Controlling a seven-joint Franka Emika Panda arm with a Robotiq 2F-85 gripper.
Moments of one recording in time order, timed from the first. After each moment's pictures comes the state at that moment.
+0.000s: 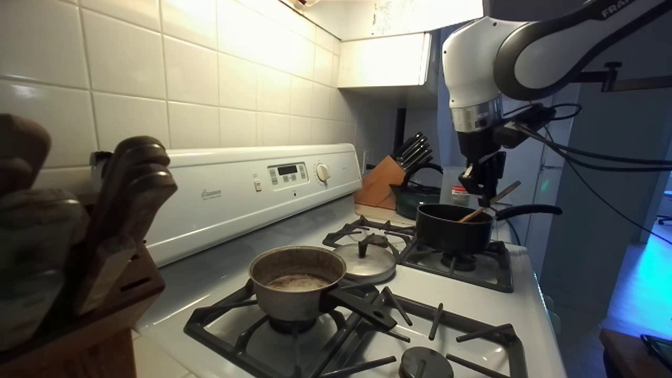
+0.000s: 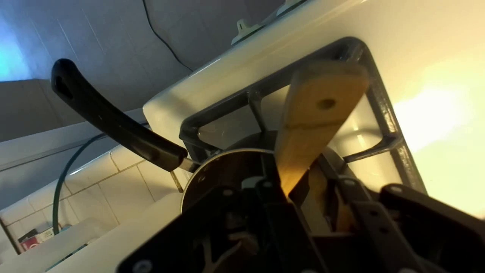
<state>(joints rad) -0.16 -0.12 -0.09 -2.27 -0.44 1.94 0.52</state>
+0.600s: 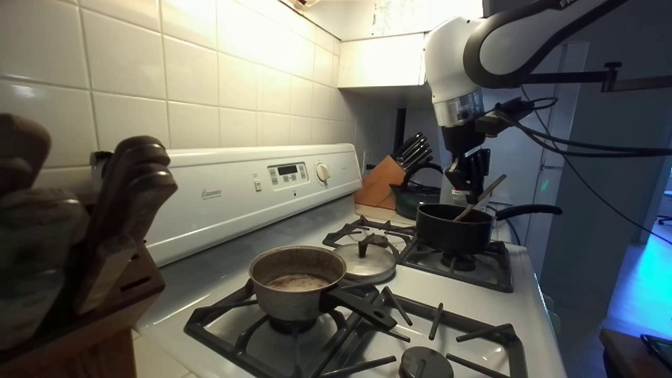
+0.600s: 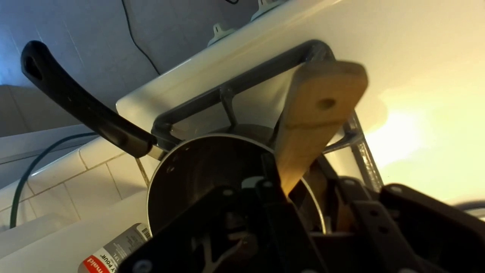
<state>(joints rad) -0.15 -0.03 -0.09 -2.13 -0.34 1.85 0.42</state>
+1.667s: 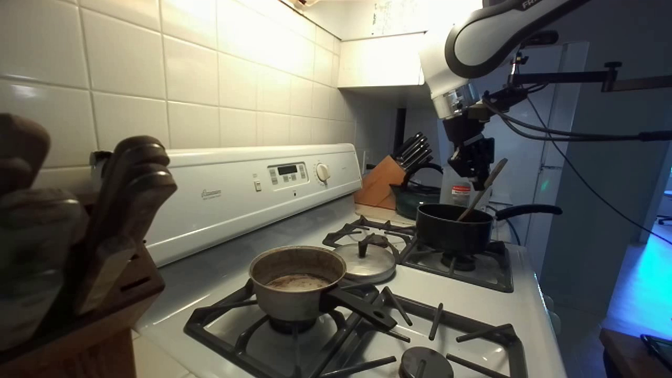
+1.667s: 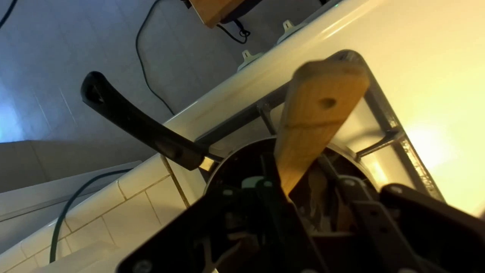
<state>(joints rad) -0.17 0.06 -0.17 -1.95 -0.30 1.67 0.39</state>
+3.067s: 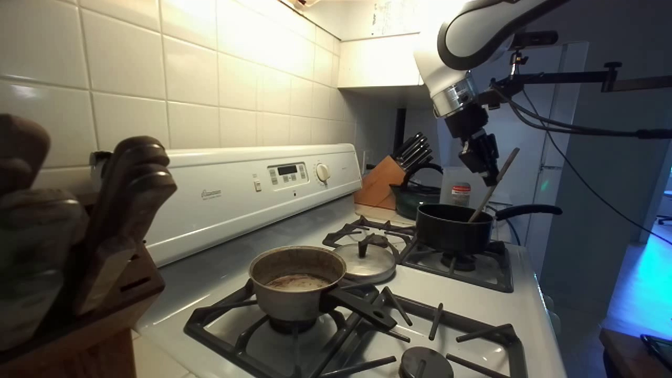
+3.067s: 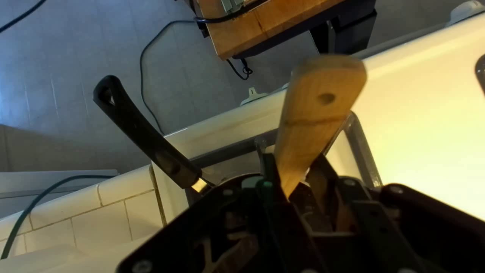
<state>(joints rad) -0.16 0.08 -0.18 -1.89 -0.27 1.52 0.15</state>
